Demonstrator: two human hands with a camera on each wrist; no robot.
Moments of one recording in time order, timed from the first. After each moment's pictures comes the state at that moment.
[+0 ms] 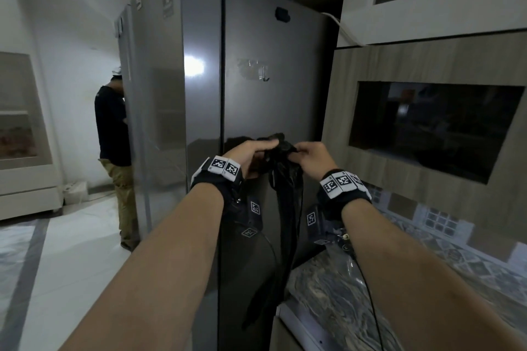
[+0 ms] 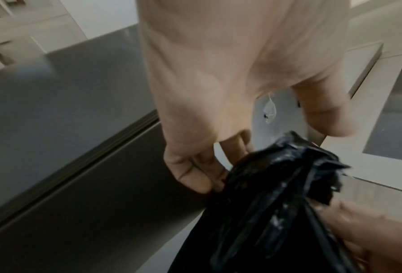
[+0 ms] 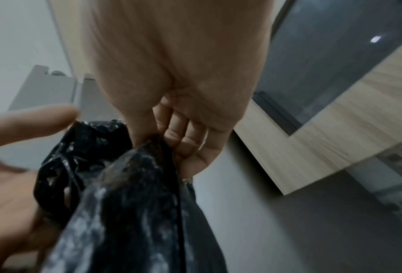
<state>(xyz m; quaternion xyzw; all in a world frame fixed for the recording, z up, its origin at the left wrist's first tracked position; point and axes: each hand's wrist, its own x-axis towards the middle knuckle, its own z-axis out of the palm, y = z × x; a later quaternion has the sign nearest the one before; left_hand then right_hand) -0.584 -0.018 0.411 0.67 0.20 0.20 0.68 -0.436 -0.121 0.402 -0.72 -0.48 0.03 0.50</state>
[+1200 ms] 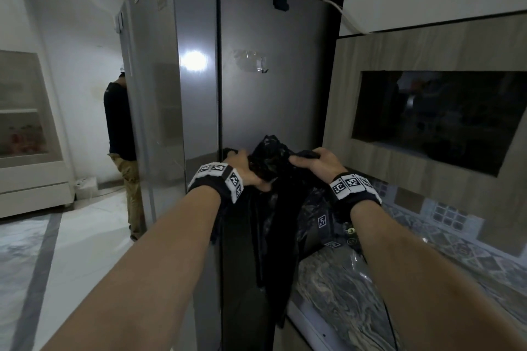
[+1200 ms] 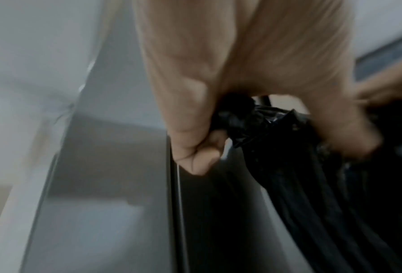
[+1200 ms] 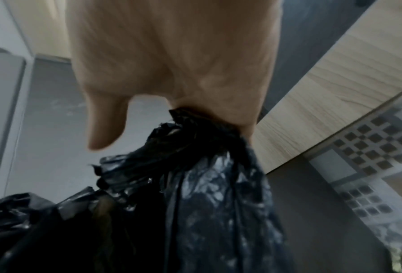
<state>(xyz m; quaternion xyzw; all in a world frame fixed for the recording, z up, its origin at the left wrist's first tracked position) -0.584 0.003 0.381 0.88 0.38 0.15 0.24 -0.408 -0.135 0.382 -0.78 -0.37 0.13 0.49</state>
